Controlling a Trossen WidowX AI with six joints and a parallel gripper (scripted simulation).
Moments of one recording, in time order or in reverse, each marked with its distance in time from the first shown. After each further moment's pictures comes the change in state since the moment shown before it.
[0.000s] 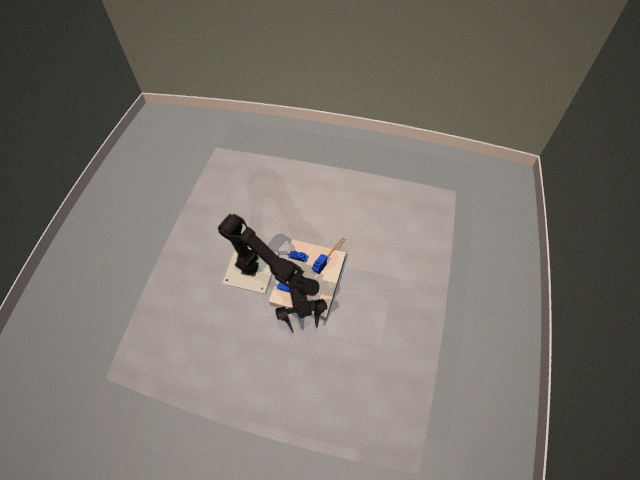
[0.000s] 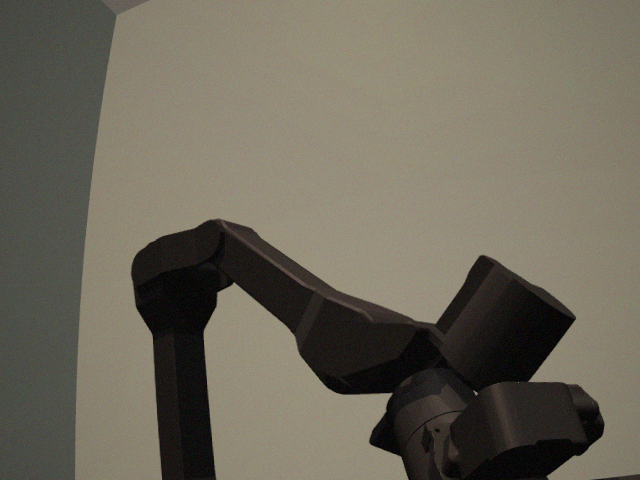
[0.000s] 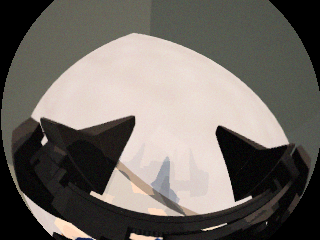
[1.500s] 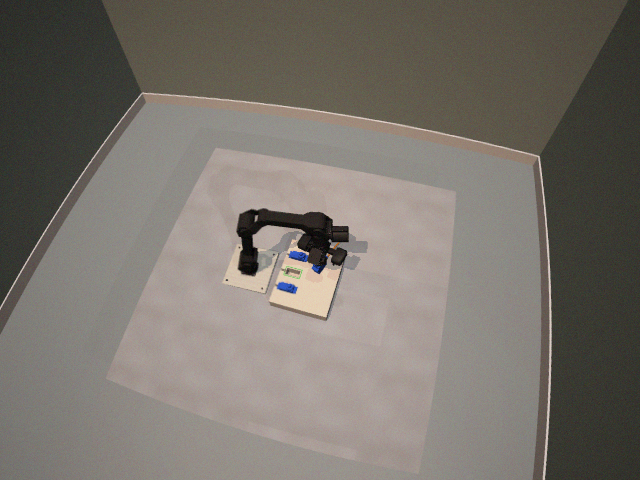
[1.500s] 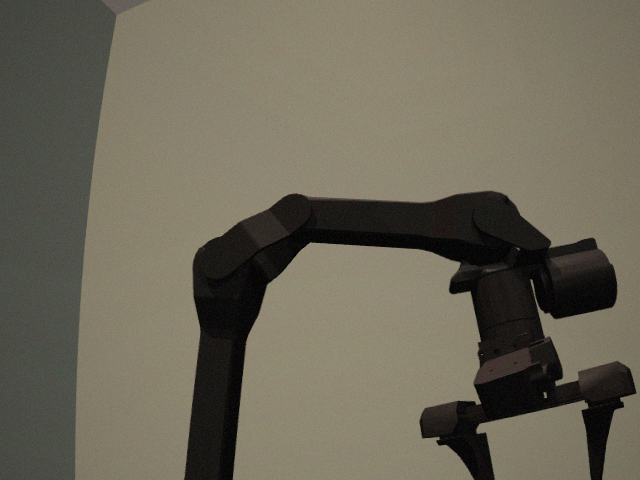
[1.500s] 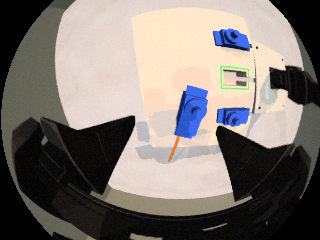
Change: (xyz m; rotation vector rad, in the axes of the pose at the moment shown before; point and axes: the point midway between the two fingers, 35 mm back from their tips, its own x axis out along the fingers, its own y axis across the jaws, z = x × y) arm -0.212 0.129 -0.095 0.769 0.827 -0.191
